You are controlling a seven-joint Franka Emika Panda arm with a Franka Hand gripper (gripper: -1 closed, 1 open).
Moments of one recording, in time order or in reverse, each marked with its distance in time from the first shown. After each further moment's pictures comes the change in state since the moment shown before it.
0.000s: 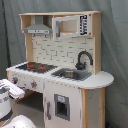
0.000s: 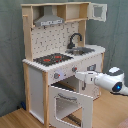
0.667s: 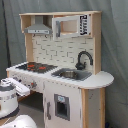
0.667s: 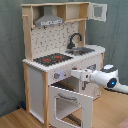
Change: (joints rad) arm -0.142 0.000 -0.002 0.032 0.000 0.142 -0.009
